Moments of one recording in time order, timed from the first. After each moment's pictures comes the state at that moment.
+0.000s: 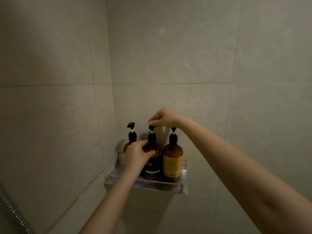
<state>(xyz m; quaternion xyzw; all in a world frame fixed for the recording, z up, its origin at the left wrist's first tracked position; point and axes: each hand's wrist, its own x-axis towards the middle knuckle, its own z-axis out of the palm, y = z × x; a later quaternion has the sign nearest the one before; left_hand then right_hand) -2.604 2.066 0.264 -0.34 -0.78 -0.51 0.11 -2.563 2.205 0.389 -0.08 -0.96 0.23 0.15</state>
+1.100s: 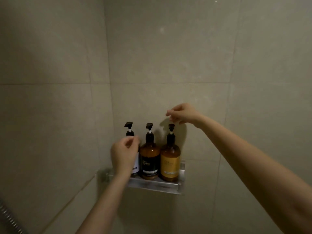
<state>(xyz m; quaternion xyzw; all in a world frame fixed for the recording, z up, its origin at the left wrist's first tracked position) -2.599 2.050 0.271 -0.25 -0.71 -0.62 0.22 -2.520 2.252 0.393 -0.15 -0.89 0.37 0.22</state>
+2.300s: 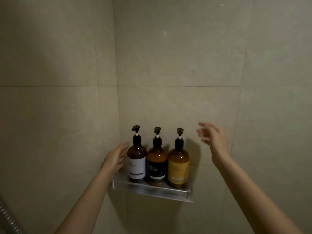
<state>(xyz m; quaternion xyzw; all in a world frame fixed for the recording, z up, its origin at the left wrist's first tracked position) -2.713 2.027 0.238 -0.20 -0.67 -0.69 -0.20 -2.478 2.239 0.323 -0.19 -0.64 0.57 0.48</state>
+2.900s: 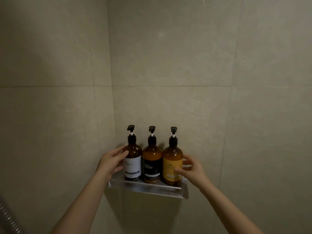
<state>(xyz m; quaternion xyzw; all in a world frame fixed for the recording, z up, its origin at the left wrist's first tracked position) -2.702 2.024 0.229 -0.20 -0.65 -0.72 -0.18 -2.484 2.229 0.214 -0.23 -0.80 0.47 0.29</state>
